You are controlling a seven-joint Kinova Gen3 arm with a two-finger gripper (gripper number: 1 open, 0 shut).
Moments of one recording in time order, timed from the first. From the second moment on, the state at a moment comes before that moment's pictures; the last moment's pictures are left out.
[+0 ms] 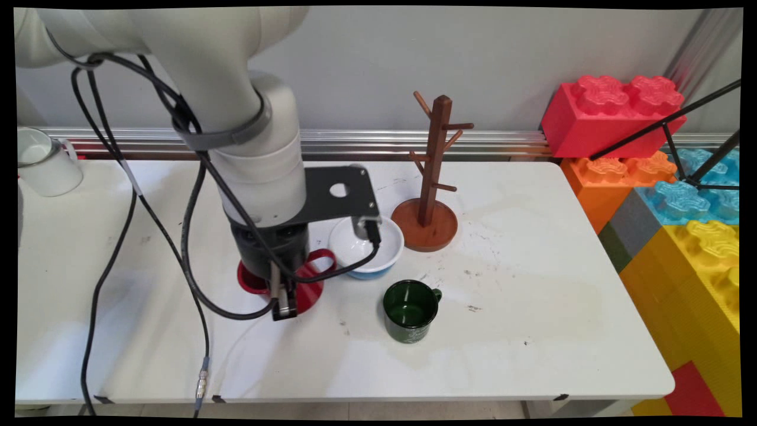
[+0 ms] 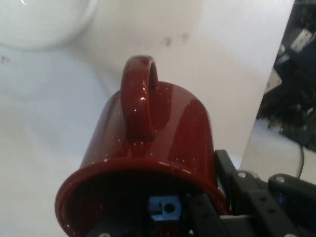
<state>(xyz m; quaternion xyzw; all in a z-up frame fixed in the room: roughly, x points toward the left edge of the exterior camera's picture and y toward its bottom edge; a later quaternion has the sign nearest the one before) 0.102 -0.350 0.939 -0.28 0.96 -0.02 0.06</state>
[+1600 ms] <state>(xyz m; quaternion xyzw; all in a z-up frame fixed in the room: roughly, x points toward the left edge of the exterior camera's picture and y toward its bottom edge) 0.087 -0.391 0.842 -0.24 0.96 0.01 0.13</state>
